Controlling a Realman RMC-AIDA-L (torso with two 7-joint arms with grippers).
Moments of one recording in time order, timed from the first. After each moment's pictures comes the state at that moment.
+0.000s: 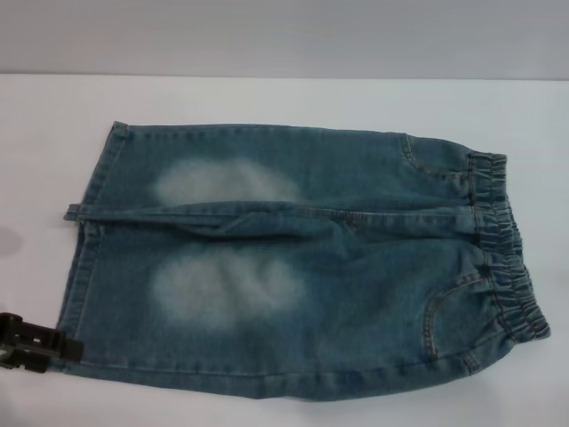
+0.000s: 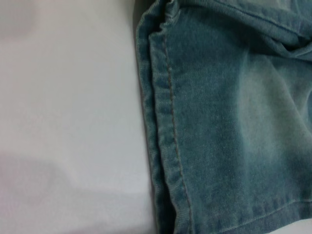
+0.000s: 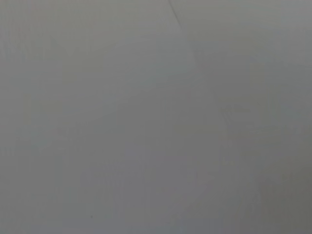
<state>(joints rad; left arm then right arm) -0.57 -1.81 0.57 0.53 2.60 1.74 -2.31 0.24 2.07 -0.30 0.04 -0.72 -1.58 0.50</state>
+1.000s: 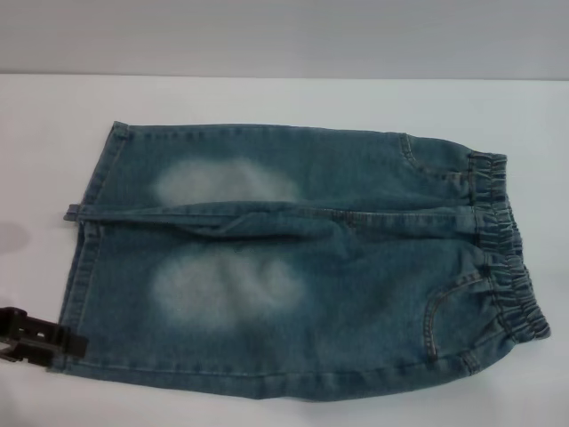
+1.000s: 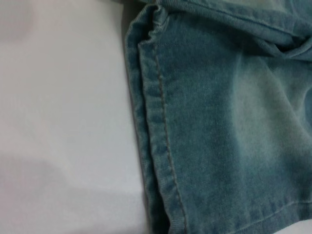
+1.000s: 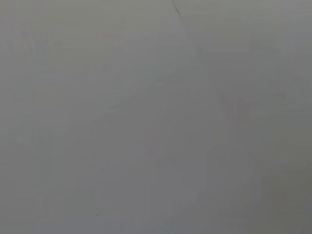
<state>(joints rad) -0.58 -1.82 0.59 0.55 2.60 1.74 -2.31 0.23 2.07 -0.32 0.04 -0.73 -1.58 0.52</state>
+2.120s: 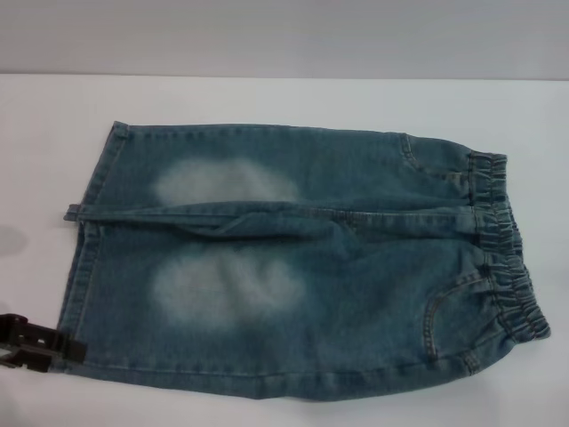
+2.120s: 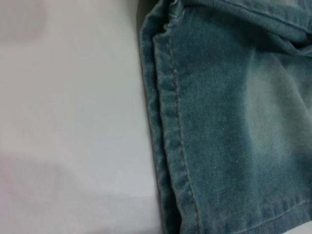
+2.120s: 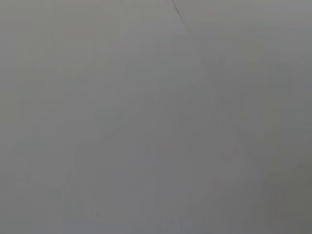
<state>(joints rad) -0.57 -1.82 0.59 0.54 2.61 1.72 -2.31 0.24 2.07 -0.32 0.03 -0.73 -1.57 0.52</state>
